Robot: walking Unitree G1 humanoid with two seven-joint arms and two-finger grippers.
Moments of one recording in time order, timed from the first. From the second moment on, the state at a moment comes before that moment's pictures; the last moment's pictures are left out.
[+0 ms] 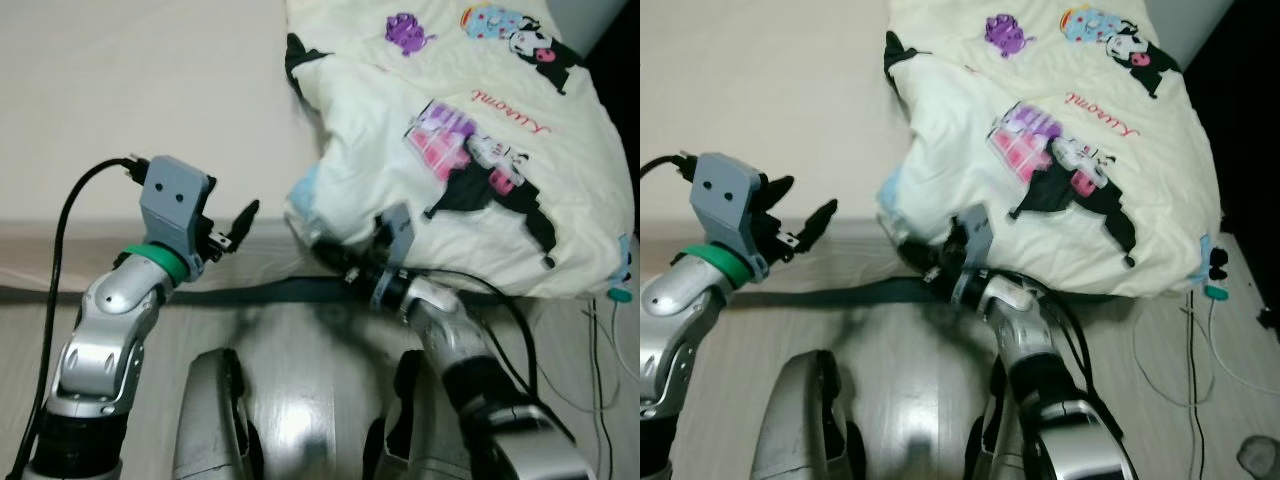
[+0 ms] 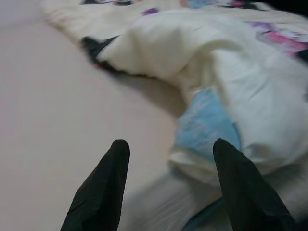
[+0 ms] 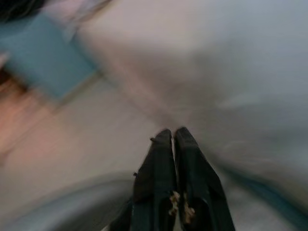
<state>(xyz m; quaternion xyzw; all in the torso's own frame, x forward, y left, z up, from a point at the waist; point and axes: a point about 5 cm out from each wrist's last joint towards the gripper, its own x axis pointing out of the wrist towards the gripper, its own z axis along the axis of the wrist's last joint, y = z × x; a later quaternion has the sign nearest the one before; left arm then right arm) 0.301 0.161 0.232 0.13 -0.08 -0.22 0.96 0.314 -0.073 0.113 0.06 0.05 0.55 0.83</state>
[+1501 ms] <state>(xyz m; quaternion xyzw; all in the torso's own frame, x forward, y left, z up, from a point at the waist) 0.348 0.086 0.165 0.03 0.03 -0.22 0.97 0.231 -0.129 0.012 0.07 0.20 0.26 0.94</state>
